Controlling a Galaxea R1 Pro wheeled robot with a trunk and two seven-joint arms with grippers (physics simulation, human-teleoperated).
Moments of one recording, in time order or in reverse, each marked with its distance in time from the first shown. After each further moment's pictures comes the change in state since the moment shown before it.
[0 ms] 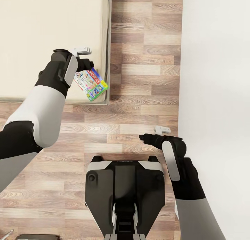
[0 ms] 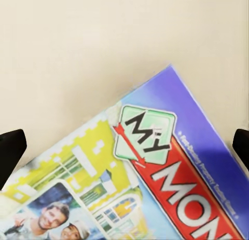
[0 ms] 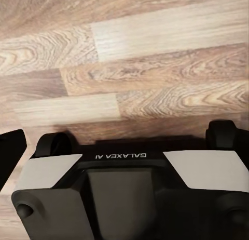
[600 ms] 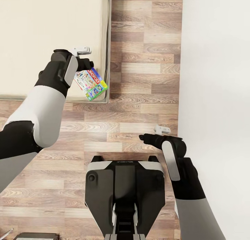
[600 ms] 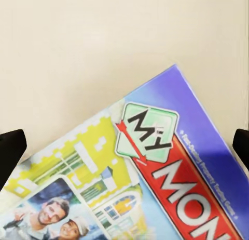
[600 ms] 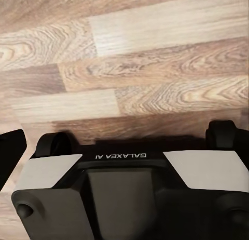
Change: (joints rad) left arm 0.000 0.000 0.000 0.000 0.000 -0.006 0.000; right arm 0.000 0.000 0.000 0.000 0.000 0.000 0.000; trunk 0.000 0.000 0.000
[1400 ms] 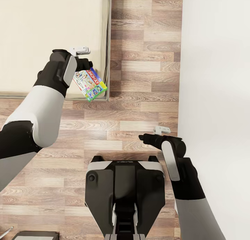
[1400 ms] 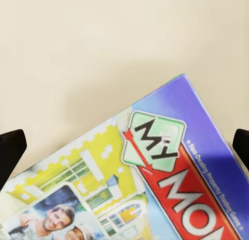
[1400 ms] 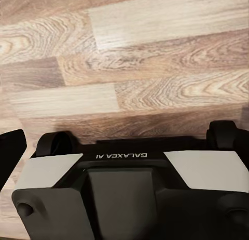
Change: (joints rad) left arm 0.000 0.008 0.001 0.000 0.000 0.000 0.000; right arm 0.000 0.000 0.006 0.000 0.000 0.000 0.000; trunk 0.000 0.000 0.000
